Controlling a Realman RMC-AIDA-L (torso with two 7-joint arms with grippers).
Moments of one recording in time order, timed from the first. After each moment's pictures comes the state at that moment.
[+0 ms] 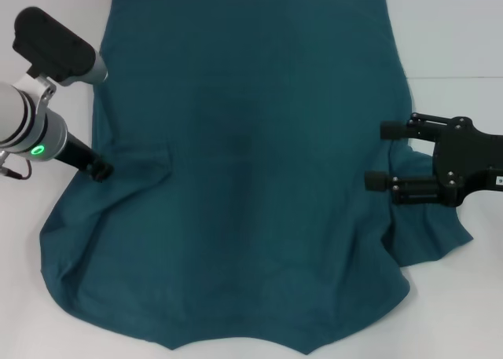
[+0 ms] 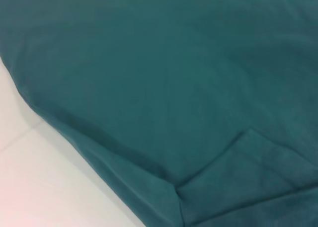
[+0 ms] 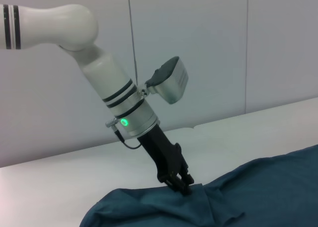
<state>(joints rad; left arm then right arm) -0.81 -2.04 1.10 0.74 2.86 0.94 -2.36 0.47 2.09 -0.71 -1.00 -1.92 -1.69 1.48</state>
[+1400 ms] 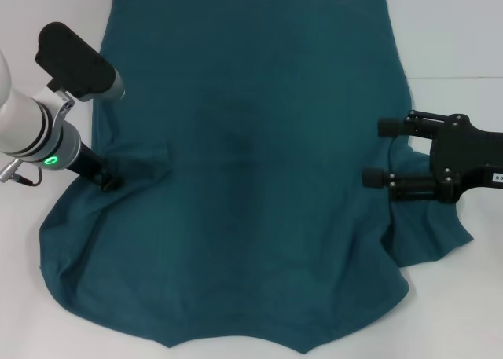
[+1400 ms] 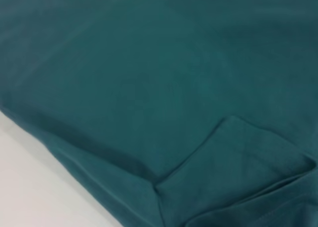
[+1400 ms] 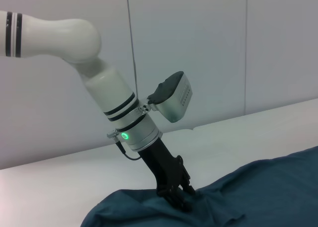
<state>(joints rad) -0.85 -2.04 1.15 0.63 2.86 0.87 -2.33 0.48 2.09 -0.72 -1.00 -1.92 -1.68 1.48</state>
